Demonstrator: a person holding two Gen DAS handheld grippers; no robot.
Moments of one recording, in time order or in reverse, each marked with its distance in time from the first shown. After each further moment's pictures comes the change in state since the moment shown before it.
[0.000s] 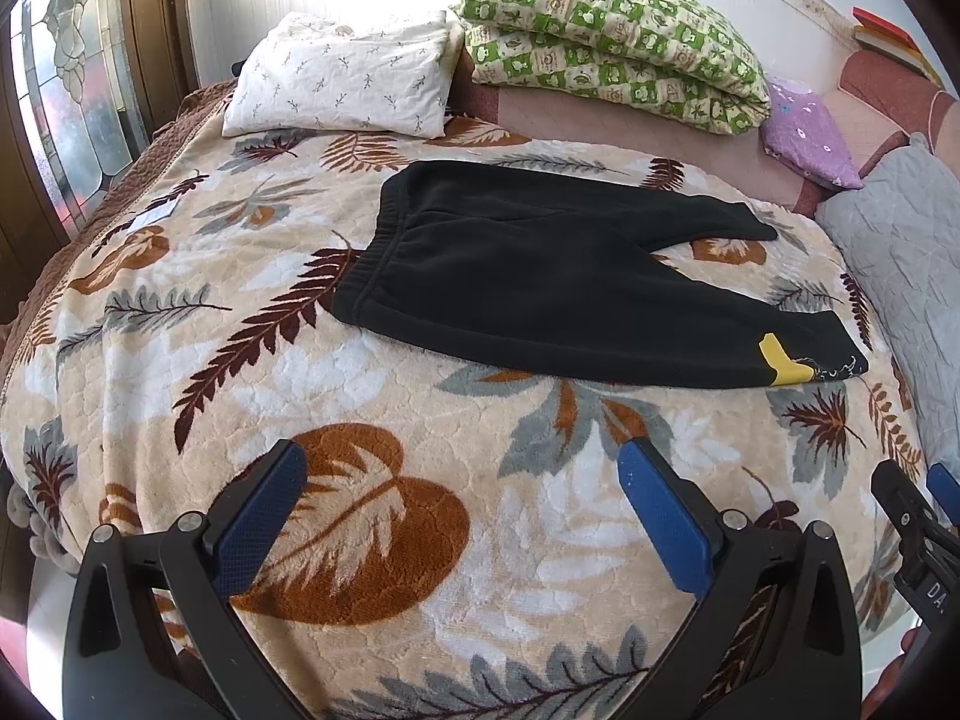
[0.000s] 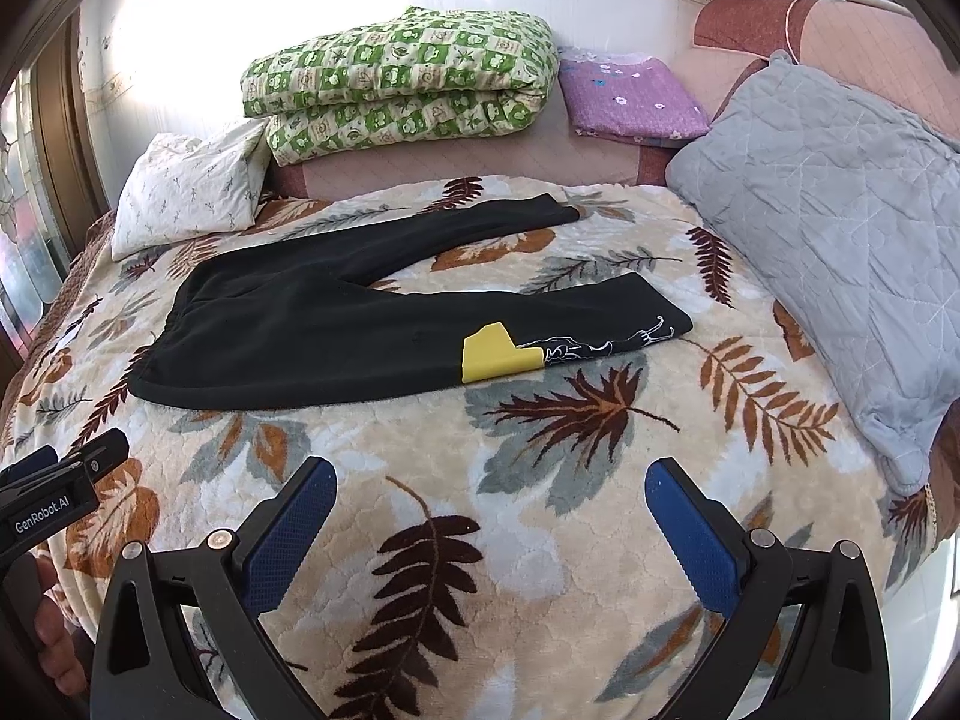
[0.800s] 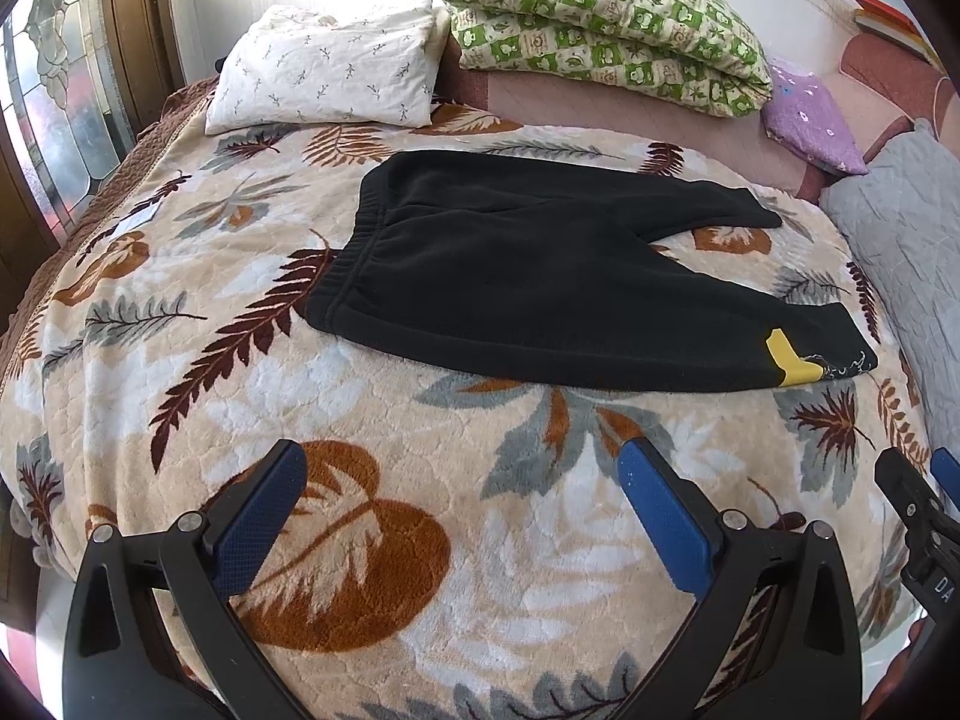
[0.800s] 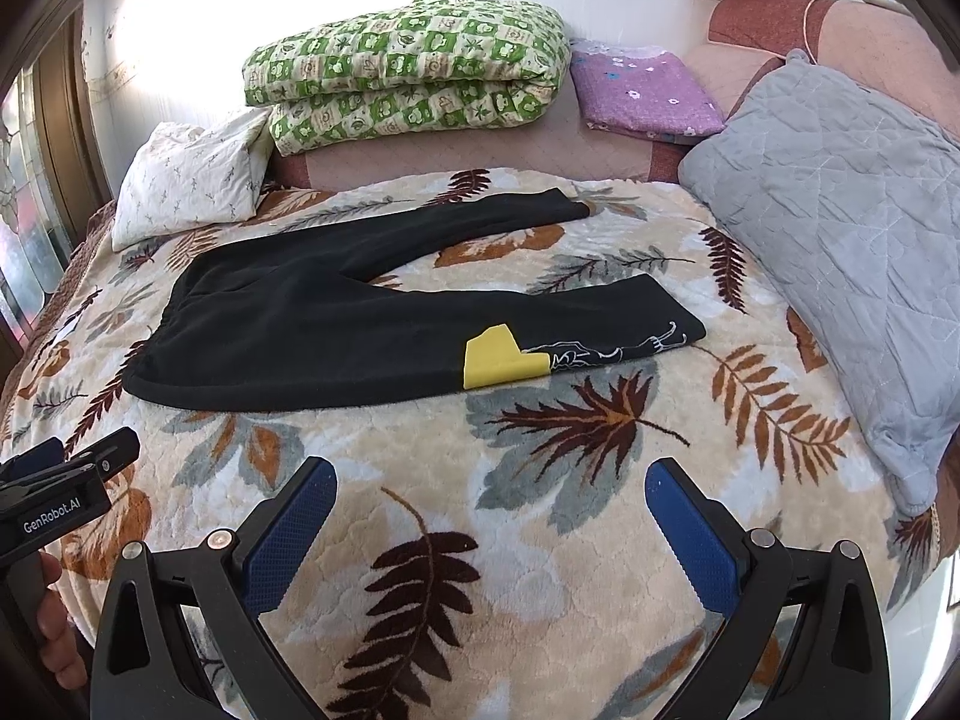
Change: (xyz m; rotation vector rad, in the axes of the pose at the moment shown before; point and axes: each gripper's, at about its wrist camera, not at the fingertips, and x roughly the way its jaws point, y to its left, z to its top) left arm 0.021 -0.011 0.013 0.022 0.034 0.001; right arm 0.018 0.002 0.011 -0.019 0.021 0.008
